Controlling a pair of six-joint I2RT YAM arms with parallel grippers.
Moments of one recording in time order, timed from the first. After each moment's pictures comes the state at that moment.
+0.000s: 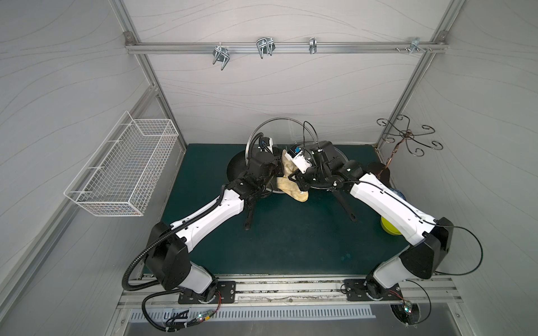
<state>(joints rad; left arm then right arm) -0.66 1.48 1.23 -0.05 -0.31 -0.43 0.74 1.54 1.56 -0.72 -0.25 -0.10</state>
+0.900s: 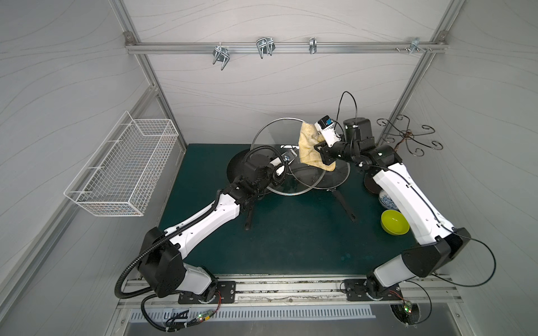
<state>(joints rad) -0.66 1.42 1.16 0.02 -0.03 0.59 0.49 1.55 1.79 -0.76 -0.19 -0.22</state>
